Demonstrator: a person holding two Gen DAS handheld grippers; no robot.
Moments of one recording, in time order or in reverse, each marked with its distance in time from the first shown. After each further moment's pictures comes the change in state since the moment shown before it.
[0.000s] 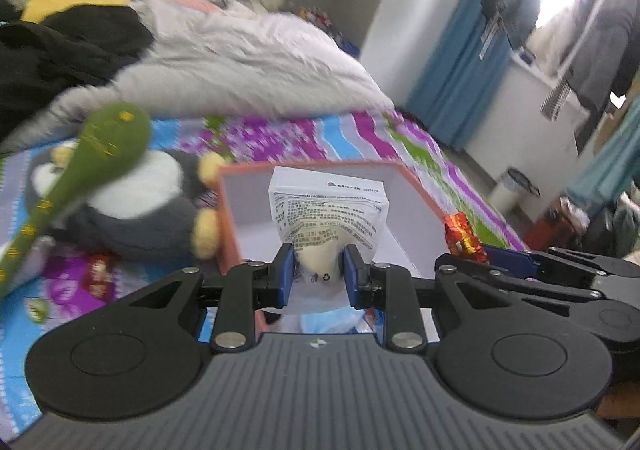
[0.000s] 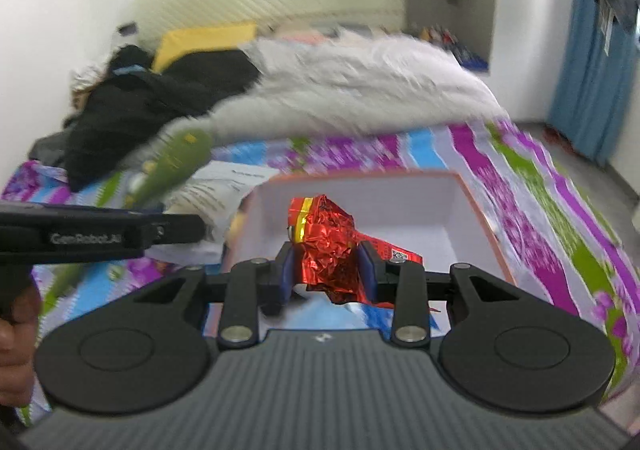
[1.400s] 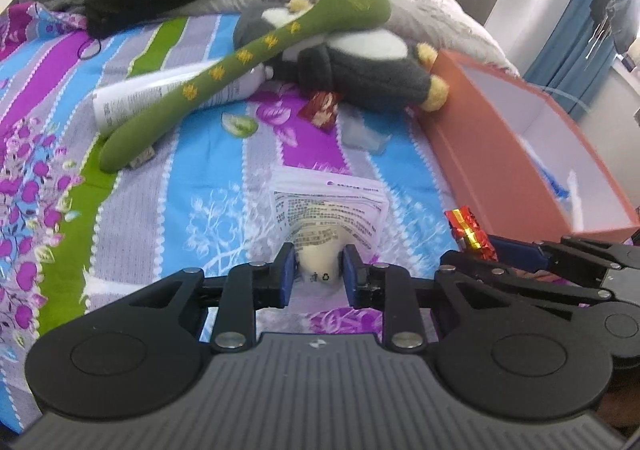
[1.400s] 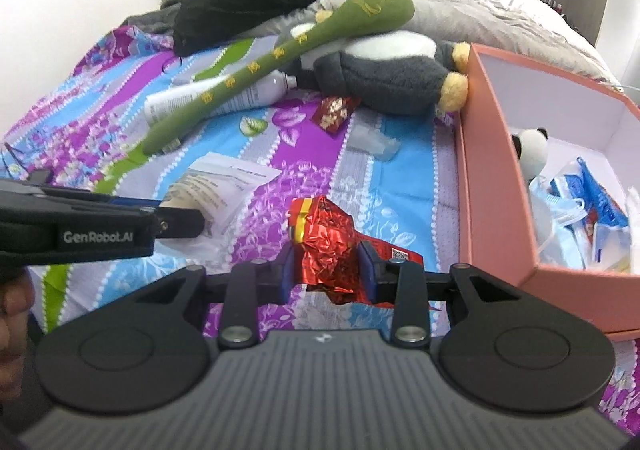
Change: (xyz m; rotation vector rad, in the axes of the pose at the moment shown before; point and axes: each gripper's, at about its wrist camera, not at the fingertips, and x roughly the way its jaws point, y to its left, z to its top) left arm -0.098 0.178 -0.179 -0.198 0.059 0.263; right arm 0.029 0.191 -0.131 -0.201 0.148 0.202
